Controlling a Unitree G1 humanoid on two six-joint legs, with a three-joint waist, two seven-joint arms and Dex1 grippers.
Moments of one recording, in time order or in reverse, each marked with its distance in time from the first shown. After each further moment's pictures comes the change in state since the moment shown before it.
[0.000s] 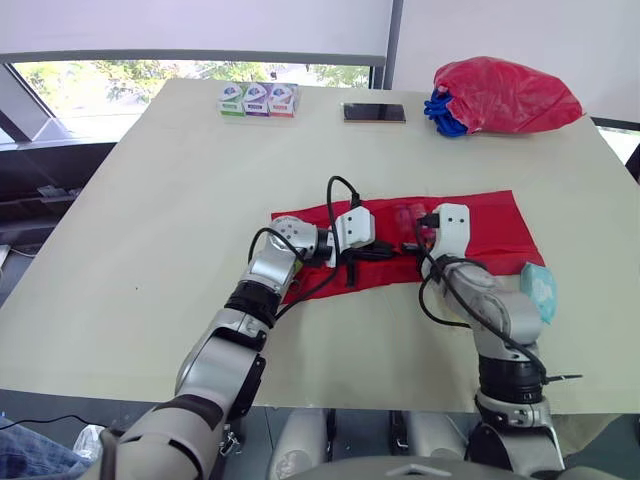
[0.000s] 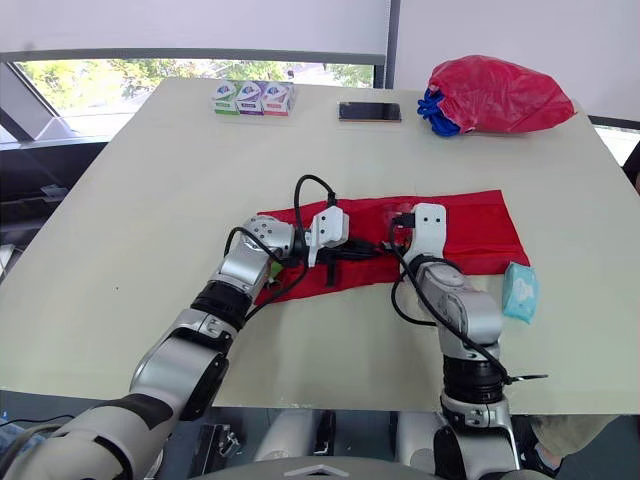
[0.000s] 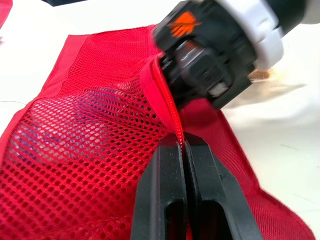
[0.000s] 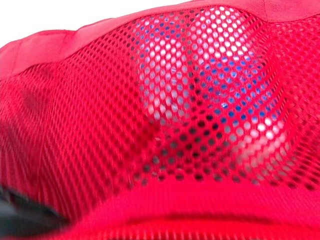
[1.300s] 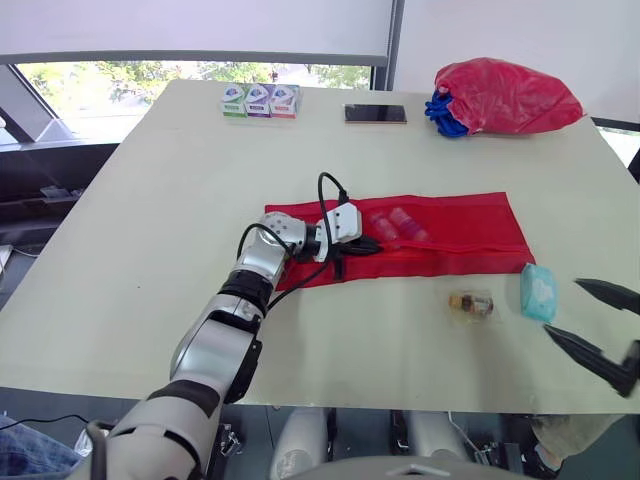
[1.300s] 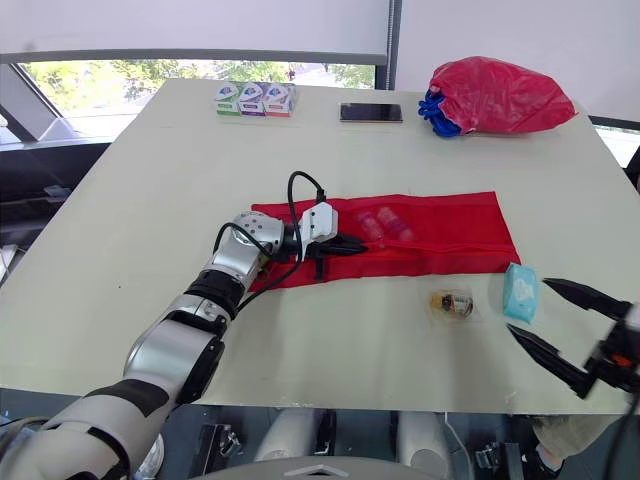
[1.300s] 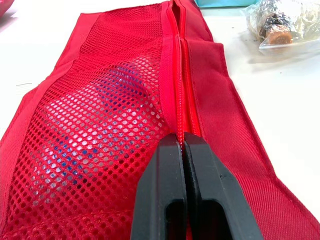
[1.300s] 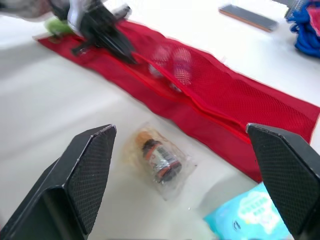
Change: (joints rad) left arm -0.086 0.034 0.003 0.241 0.002 -0.139 0.006; right arm 0.918 -0.689 -0.827 -0.255 0.497 -0.654 1.164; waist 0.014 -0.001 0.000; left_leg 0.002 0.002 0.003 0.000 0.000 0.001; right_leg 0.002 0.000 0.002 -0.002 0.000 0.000
